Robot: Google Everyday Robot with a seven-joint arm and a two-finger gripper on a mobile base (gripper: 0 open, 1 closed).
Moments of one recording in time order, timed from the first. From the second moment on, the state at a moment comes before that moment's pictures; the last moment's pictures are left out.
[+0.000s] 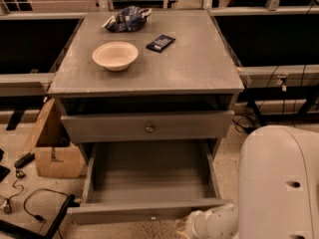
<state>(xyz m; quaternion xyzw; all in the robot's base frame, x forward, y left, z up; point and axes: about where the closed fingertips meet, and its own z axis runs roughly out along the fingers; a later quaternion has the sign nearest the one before) 0.400 -0.095 0.297 -0.55 0.80 0.14 0.22</state>
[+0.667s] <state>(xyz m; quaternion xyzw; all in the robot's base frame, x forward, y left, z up) 0.417 -0.082 0.297 -0.55 0.79 0.13 0.23</state>
